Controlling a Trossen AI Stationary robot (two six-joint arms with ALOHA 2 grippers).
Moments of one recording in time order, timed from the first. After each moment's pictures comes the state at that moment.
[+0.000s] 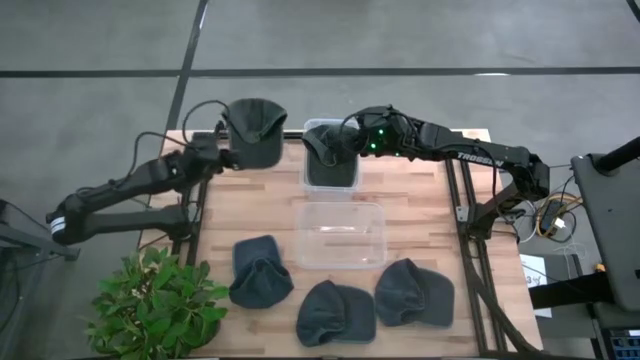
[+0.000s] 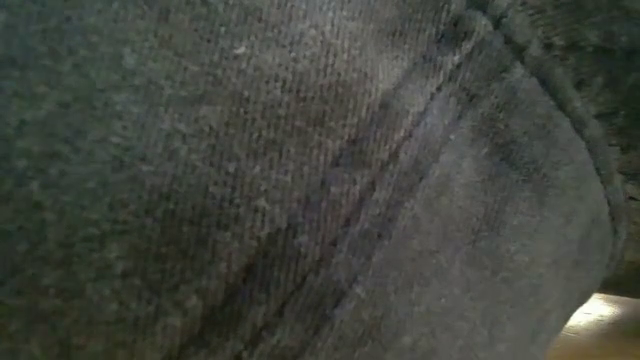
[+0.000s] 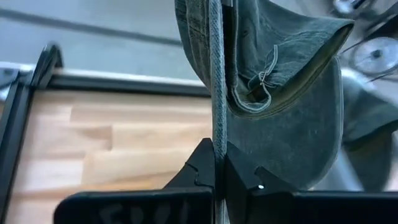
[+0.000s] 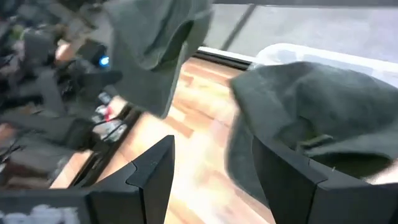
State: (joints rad) left arm 0.45 0.72 0.74 -0.63 -0.51 -0.85; right arm -0.29 1.53 1.48 -0.50 0.13 0.76
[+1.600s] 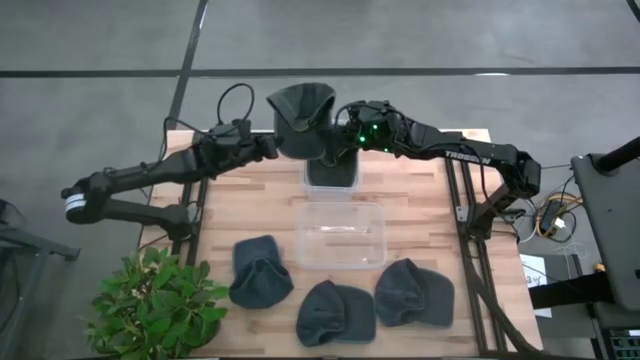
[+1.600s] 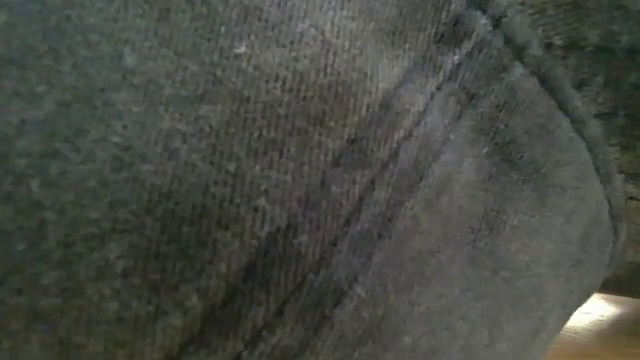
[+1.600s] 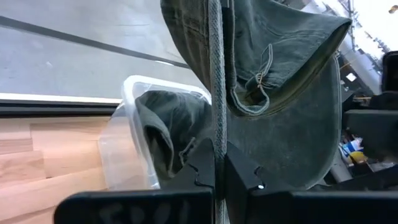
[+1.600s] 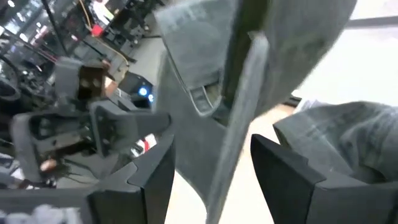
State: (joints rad) left arm 0.39 1.03 0.87 -0.10 -0.26 -0.88; right arm -0.32 1.60 1.48 -0.26 0.12 0.81
